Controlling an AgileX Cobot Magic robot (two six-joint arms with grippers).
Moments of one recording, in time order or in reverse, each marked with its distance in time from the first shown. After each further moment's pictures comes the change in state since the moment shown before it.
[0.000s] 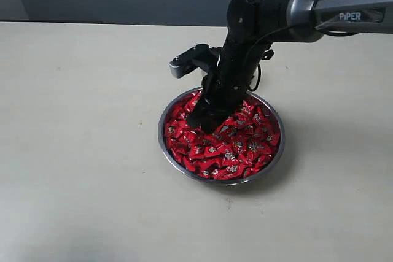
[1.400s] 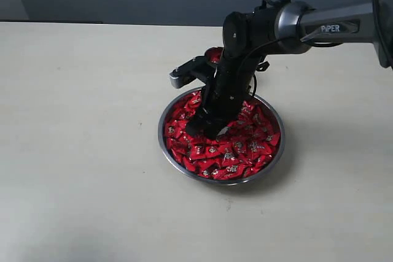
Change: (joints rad) left arm 0.000 0.000 0.000 0.000 0.000 0.000; right arm 0.000 0.065 -0.004 0.007 -0.038 0.002
